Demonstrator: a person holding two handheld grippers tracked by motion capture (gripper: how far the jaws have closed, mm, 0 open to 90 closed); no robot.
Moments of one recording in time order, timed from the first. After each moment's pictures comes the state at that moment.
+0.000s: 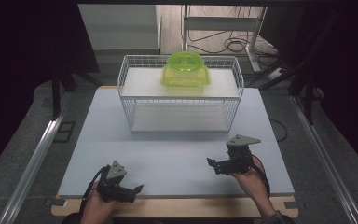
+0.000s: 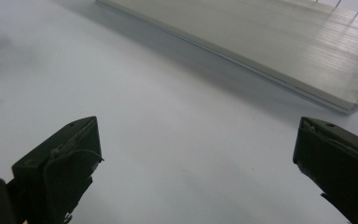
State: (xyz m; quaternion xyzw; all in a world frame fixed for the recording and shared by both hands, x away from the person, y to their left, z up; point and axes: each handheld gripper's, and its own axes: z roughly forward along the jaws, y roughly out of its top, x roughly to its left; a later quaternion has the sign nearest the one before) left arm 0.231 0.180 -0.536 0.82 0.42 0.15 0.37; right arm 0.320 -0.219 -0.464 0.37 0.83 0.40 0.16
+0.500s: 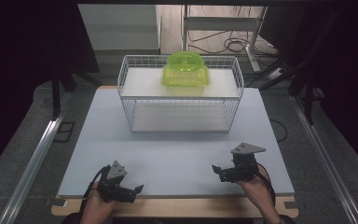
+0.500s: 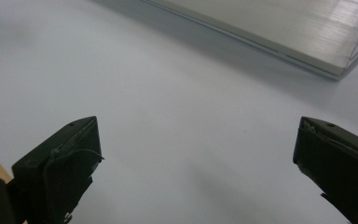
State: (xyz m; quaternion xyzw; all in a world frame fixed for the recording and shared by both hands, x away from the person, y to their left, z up) left arm 0.231 0.180 -0.537 0.82 0.42 0.14 0.37; right arm 0.303 -0.236 -0.478 0.37 0.83 0.38 0.17
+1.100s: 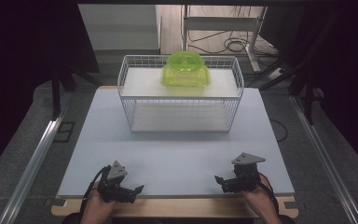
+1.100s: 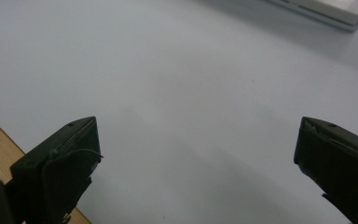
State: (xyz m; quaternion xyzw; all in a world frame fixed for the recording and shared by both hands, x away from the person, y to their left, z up) left arm 0.231 0.179 -0.538 0.82 0.42 0.14 0.37; right arm 0.285 -0.244 -0.499 0.38 0.84 0.35 0.16
